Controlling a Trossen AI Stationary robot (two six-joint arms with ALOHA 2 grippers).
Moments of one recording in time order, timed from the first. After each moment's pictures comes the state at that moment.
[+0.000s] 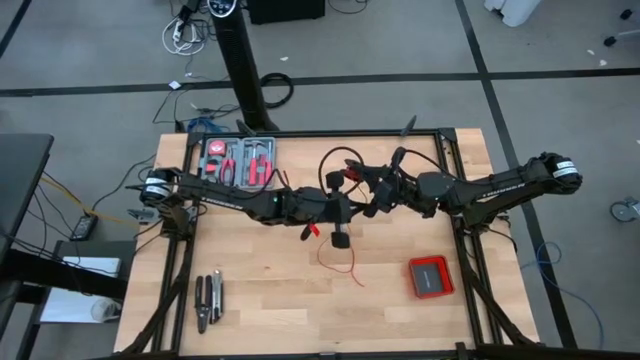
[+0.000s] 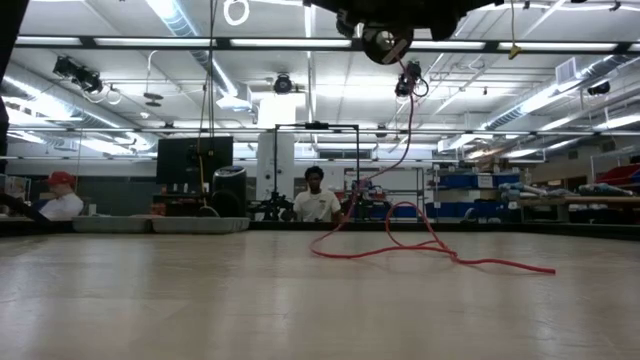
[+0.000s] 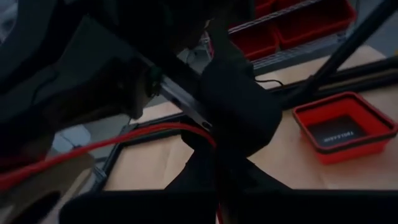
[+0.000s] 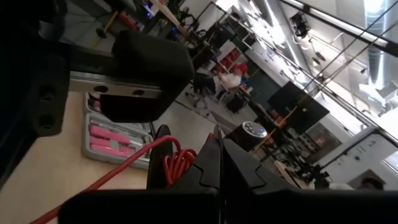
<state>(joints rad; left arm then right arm) -0.12 1.78 1.36 0.21 -0.29 0.30 0.12 1.14 0.74 0.43 0.71 -0.76</state>
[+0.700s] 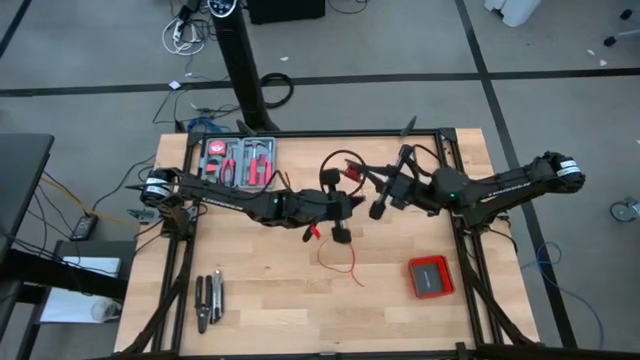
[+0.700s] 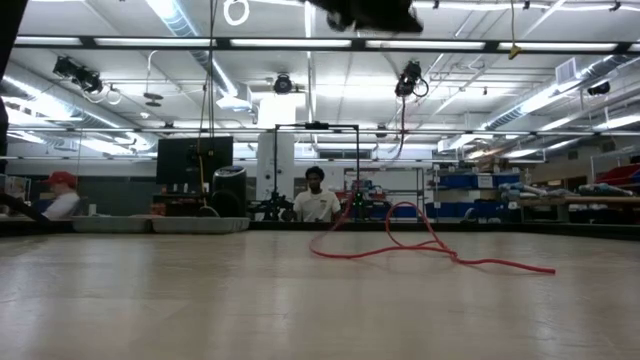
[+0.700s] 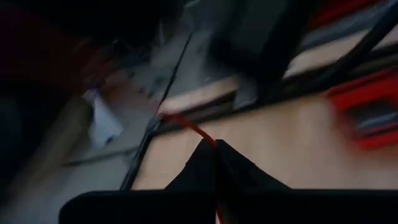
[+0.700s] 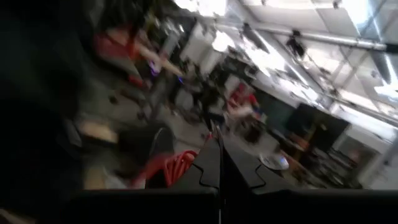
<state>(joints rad) -0.12 1.78 1.36 0.18 -0.44 0.37 0.15 1.10 0.74 0.57 0.59 -0.65</state>
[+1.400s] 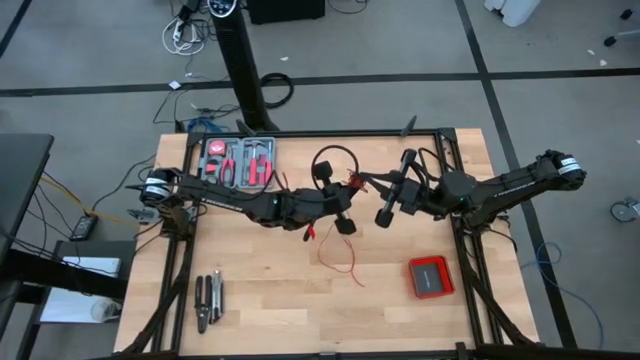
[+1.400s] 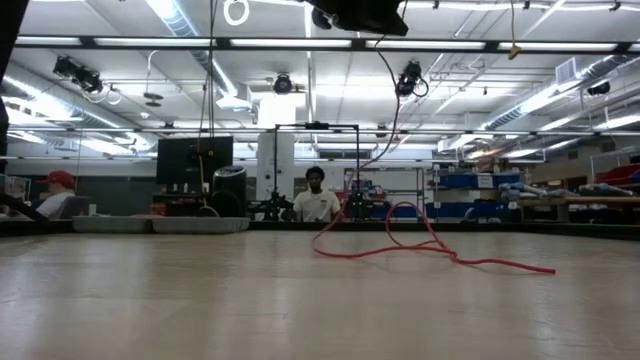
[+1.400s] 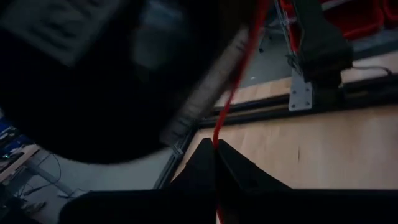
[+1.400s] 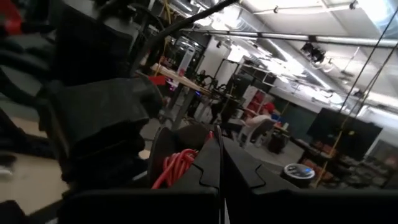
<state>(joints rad) -0.12 1.78 1.36 0.26 -0.66 0.36 0.24 1.05 0.74 0.54 0.58 -0.58</state>
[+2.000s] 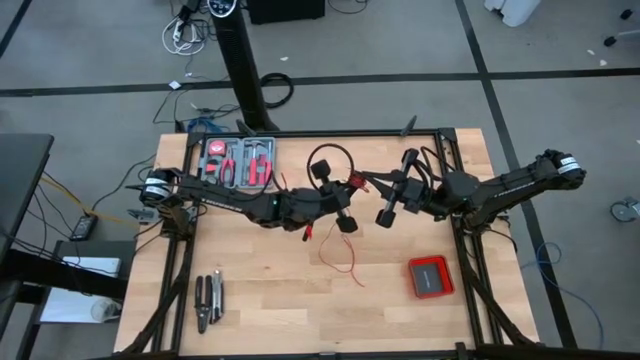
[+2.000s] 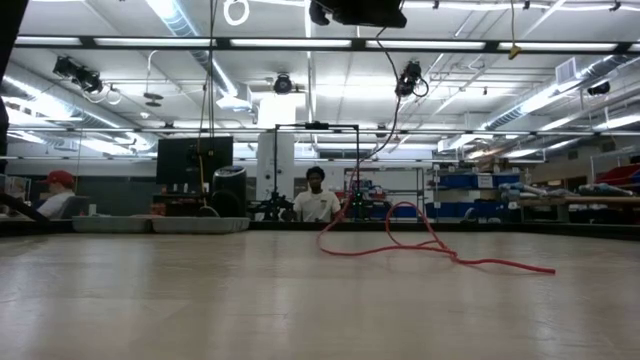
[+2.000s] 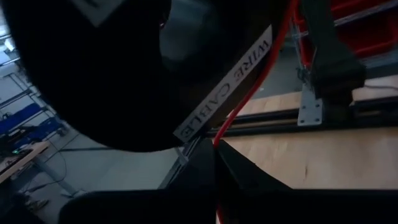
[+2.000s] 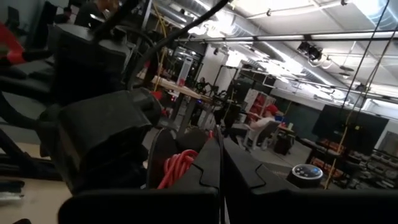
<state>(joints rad) -0.12 1.78 1.35 0.33 -0.70 0.36 0.25 1.05 0.74 0.59 0.59 -0.52</state>
